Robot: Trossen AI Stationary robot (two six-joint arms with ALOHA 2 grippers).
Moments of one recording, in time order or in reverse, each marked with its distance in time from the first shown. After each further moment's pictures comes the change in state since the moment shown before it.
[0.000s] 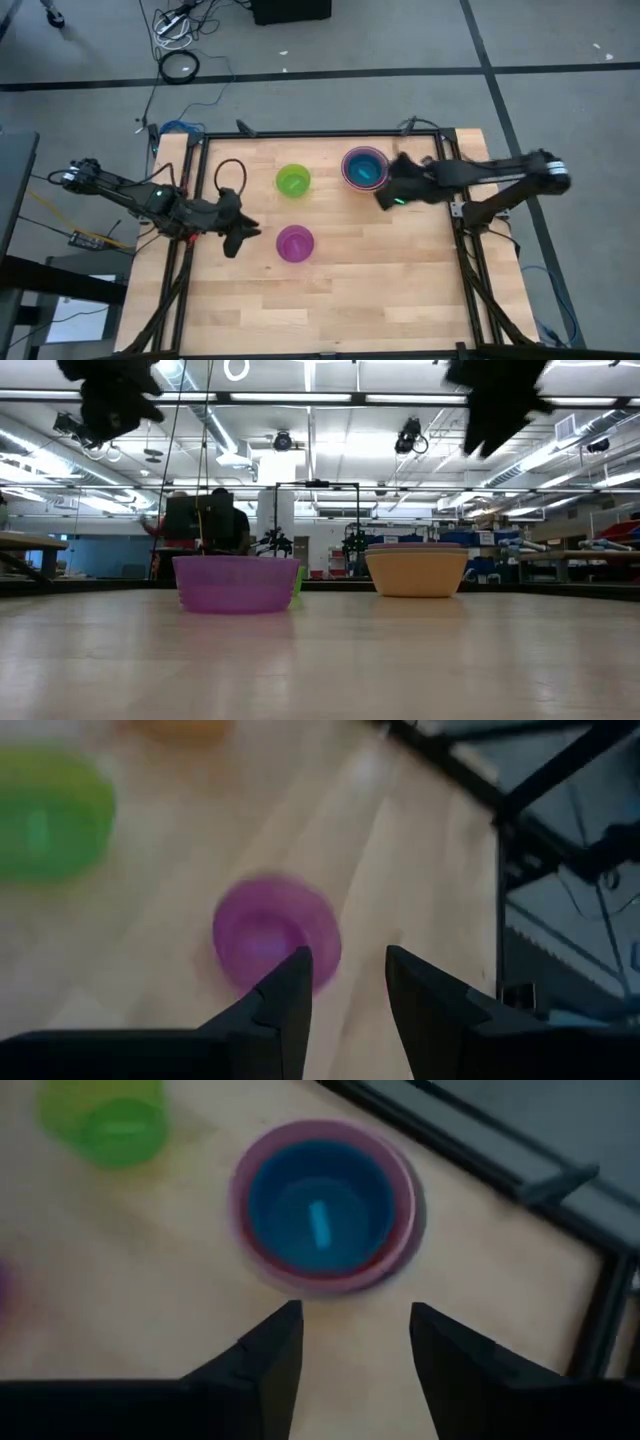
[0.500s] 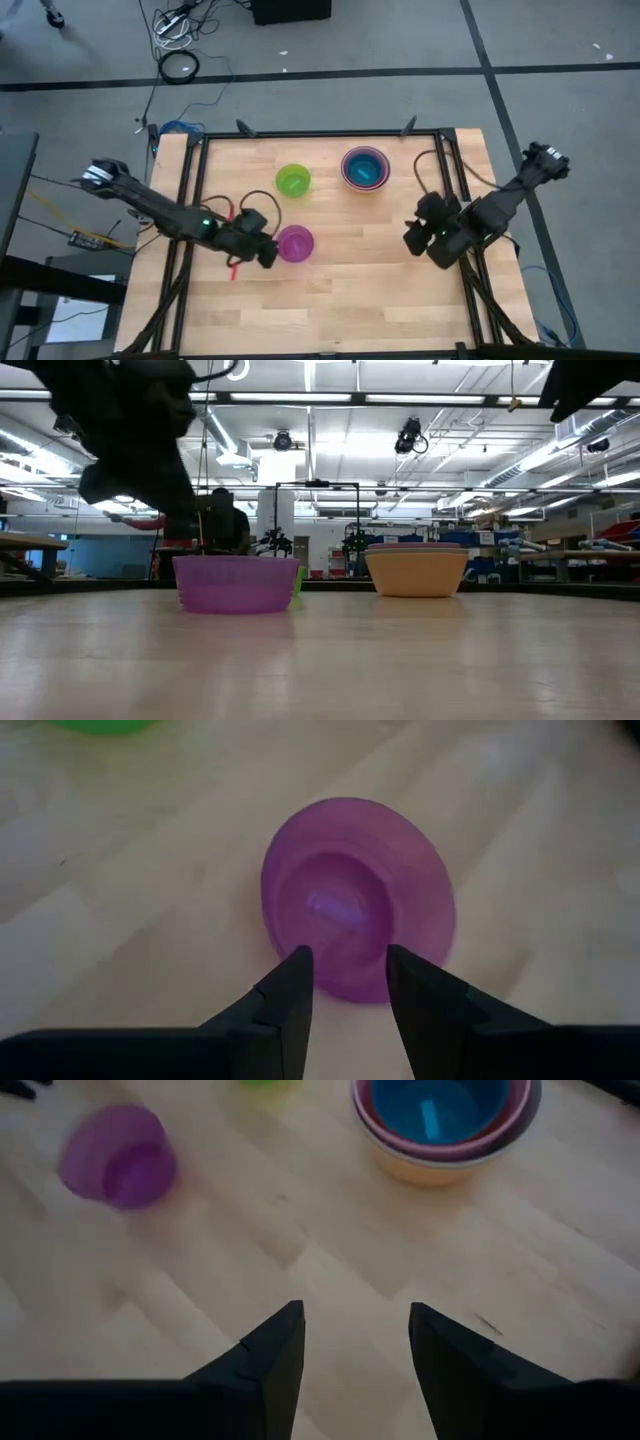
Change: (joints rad) left arm -0.051 0.438 -0.035 0.160 -0.169 -0.348; right arm 0.542 -0.050 0.000 -0.185 -0.005 0.519
